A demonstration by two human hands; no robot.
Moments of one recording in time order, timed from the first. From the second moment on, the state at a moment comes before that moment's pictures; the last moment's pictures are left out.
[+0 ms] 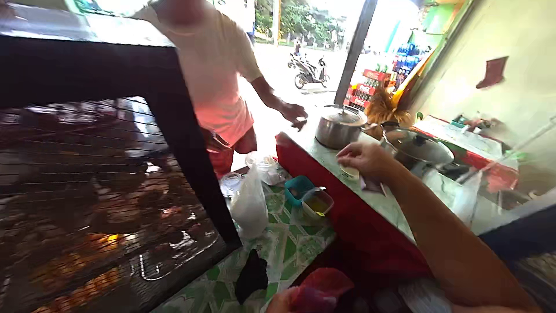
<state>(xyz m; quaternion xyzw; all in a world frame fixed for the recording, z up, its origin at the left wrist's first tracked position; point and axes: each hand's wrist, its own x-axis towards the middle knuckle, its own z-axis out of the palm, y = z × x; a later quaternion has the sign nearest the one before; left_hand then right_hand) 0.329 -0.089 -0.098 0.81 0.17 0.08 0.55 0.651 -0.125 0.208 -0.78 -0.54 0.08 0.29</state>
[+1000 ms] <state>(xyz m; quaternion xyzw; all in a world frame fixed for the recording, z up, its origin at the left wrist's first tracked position) 0.499 -0.898 -0.090 0.74 -0.37 -0.45 0.34 0.263 -1.060 -0.049 -0.82 0.41 0.05 0.40</state>
